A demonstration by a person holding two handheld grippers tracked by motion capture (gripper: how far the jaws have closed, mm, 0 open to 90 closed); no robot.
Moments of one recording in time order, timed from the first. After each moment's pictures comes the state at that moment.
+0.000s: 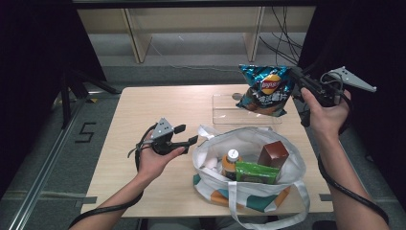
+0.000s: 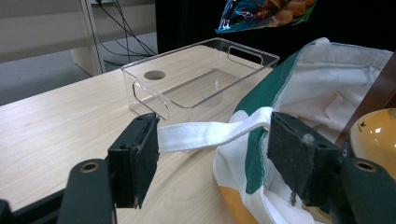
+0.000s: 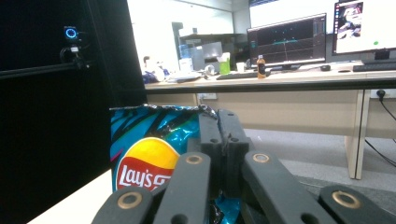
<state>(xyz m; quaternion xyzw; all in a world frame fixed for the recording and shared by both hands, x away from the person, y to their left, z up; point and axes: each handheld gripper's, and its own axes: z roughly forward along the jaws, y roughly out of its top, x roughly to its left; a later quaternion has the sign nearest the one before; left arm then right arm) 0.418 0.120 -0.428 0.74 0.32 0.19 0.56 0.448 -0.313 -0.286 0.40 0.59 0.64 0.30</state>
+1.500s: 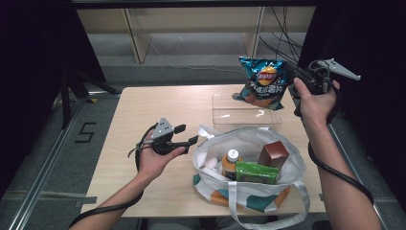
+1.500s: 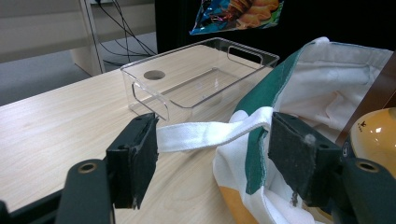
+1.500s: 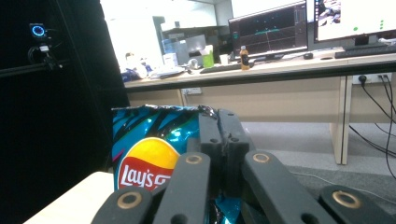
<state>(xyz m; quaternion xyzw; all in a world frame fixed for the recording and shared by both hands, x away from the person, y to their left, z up) 0.418 0.119 -0.428 0.74 0.32 0.19 0.56 0.495 -0.310 -0.295 0.44 0.58 0.62 0.30</state>
